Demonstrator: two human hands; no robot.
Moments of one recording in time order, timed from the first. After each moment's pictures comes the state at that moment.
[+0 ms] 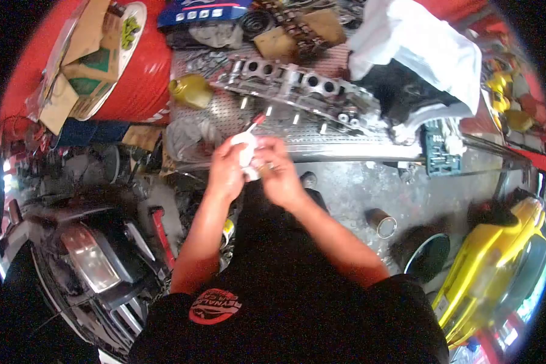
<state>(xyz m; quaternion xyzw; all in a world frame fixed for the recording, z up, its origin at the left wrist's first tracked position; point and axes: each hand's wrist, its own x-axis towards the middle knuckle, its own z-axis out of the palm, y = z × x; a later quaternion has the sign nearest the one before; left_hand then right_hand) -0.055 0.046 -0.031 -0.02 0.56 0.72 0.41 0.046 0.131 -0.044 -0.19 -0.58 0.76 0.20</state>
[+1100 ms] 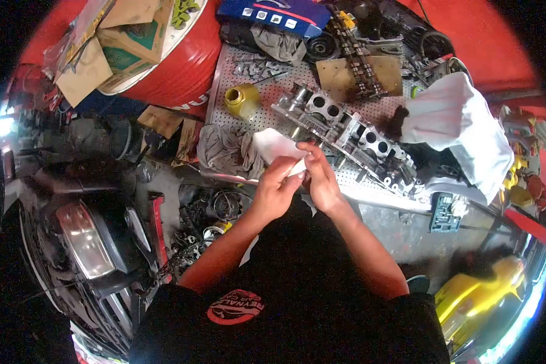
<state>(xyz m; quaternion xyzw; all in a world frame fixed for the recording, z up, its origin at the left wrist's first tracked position) -0.114 0.041 -0.037 0.27 0.71 0.63 0.14 -0.059 0.172 -0.013 -0.27 -0.62 0.74 -0.02</state>
